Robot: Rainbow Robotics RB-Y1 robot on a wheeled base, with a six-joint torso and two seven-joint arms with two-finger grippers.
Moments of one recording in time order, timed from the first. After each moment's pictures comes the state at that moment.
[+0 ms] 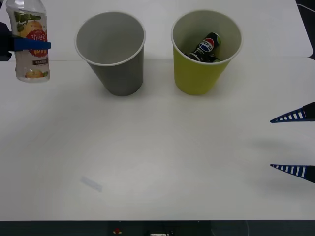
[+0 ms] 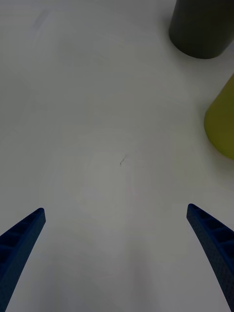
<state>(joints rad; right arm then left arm) 0.26 -1.13 -0.26 -2.01 1.31 -1.13 -0.09 -0.46 1.00 0.25 -1.91 -1.79 -1.33 1.45</state>
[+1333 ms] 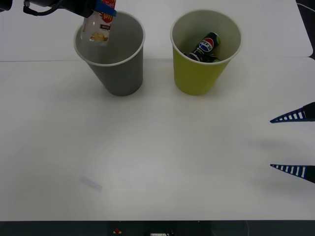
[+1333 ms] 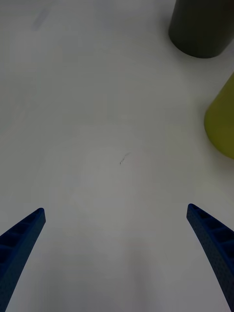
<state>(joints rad) 0.26 -1.13 -0.26 -2.01 1.31 -1.13 -0.09 -1.08 0.79 -0.27 -1.42 -1.98 -1.26 1.45</state>
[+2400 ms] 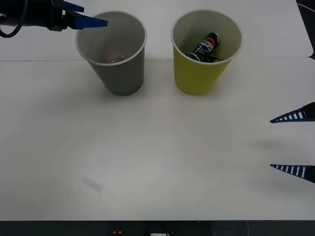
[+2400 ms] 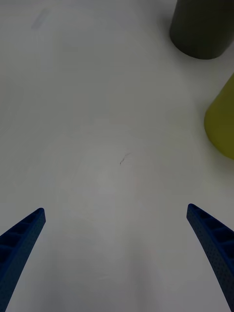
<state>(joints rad) 0.26 -1.13 -0.26 -2.01 1.31 -1.13 -0.09 -0.79 0.90 -0.07 -1.48 -1.58 -1.15 1.05</state>
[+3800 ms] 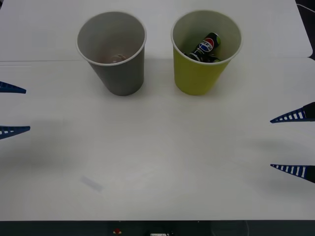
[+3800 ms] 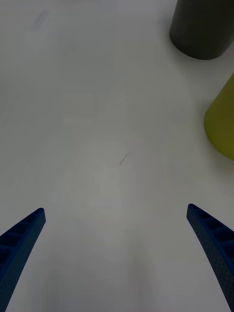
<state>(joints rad) 0.26 -1.13 -0.26 -2.01 1.31 -1.13 -0.09 -0.03 1.17 0.25 -1.54 -1.04 -1.36 0.15</state>
